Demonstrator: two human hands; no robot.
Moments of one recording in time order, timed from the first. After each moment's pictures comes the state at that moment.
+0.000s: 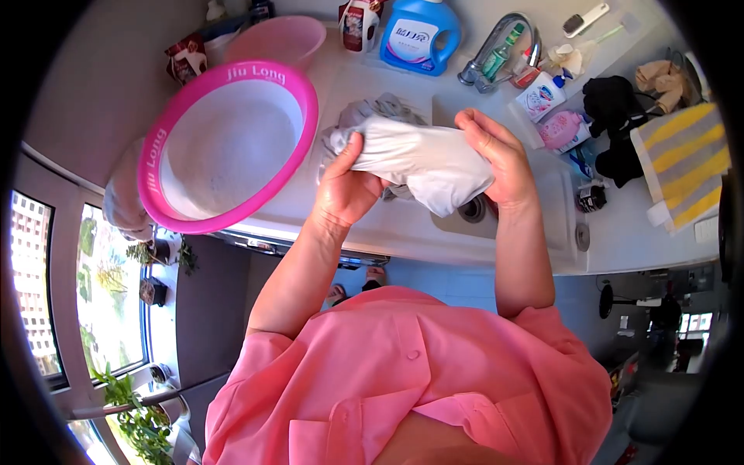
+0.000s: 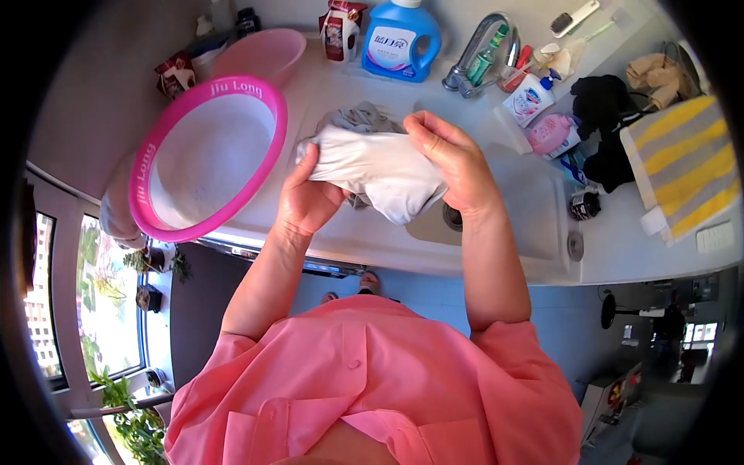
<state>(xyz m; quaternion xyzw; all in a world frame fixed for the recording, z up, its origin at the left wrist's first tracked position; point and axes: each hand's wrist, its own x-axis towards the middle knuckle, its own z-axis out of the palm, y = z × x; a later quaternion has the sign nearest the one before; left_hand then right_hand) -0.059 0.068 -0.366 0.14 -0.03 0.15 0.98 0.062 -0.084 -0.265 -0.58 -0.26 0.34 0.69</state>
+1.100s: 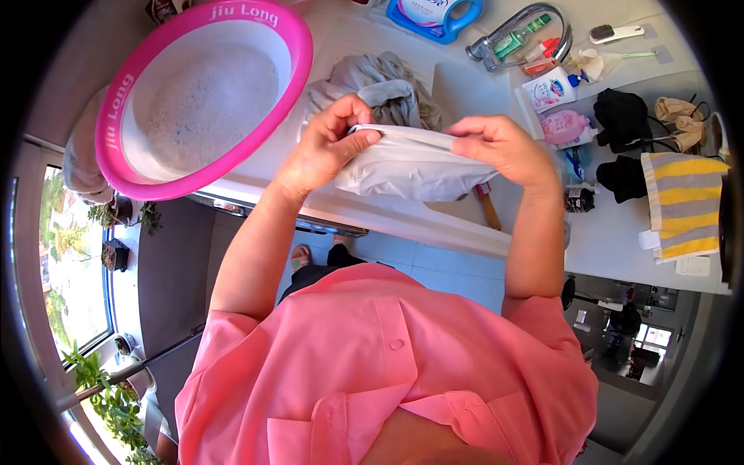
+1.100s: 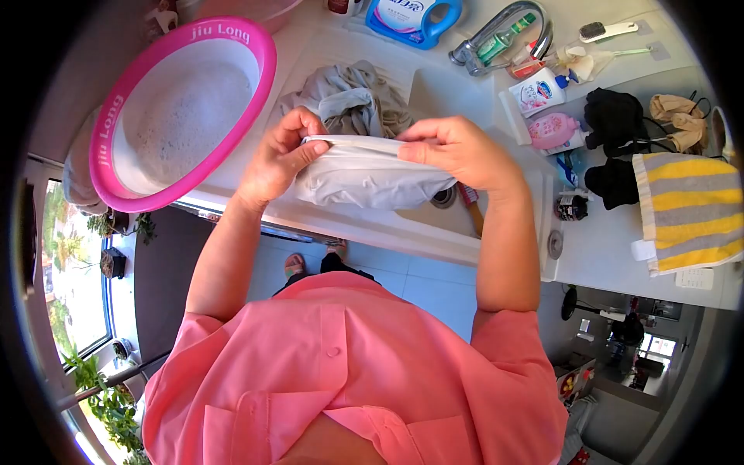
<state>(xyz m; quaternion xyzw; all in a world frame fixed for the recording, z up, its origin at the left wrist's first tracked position) -0.068 0.093 -0.396 0.57 -0.01 0.18 0.80 0.098 -0.083 -0.270 -0.75 -0.41 0.42 0.31</state>
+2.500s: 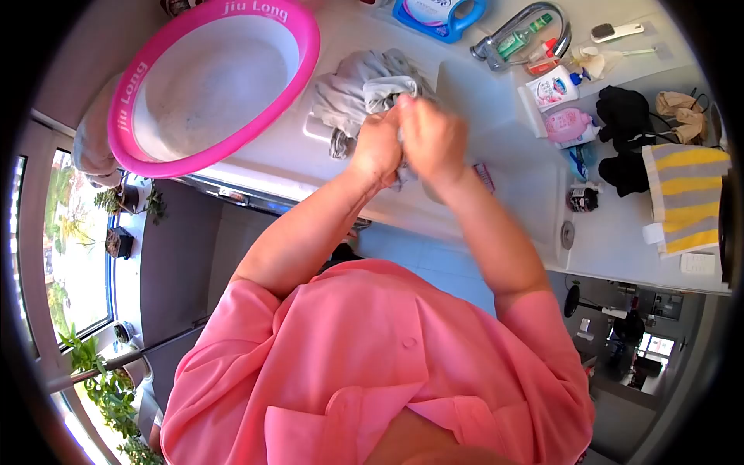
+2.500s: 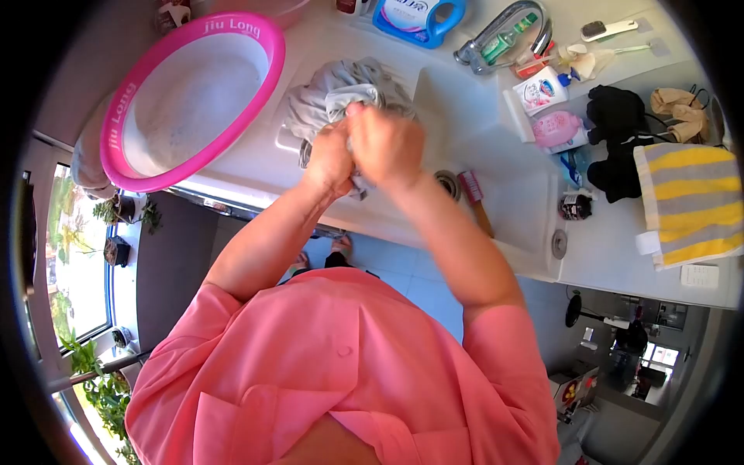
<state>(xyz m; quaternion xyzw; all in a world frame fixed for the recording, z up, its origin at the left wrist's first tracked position) -0.024 0.030 -0.388 0.30 0.23 0.16 0.91 0.045 -0.038 -0.356 -0.76 -0.56 -0.17 0.29</state>
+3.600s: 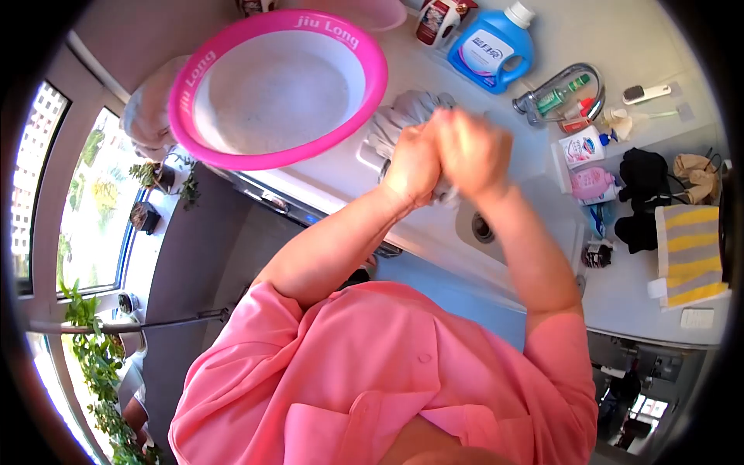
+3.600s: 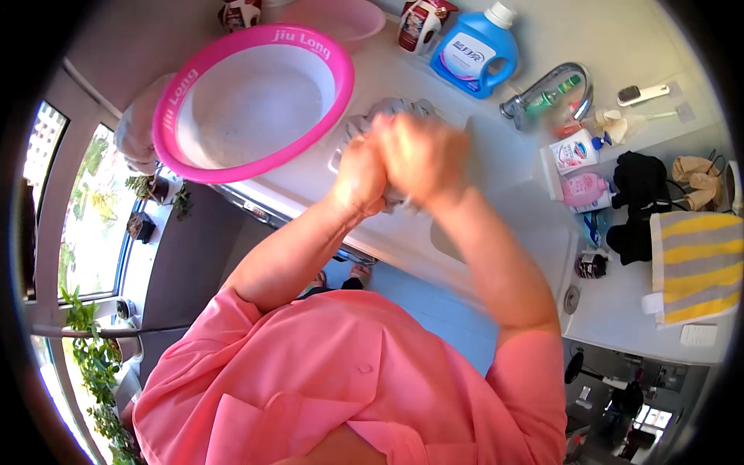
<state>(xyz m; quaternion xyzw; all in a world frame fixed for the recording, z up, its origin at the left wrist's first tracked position) -0.049 0.046 -0.320 0.27 0.23 0.33 0.88 0.034 0.005 -0.298 -0.64 -0.67 -0.27 0.27</state>
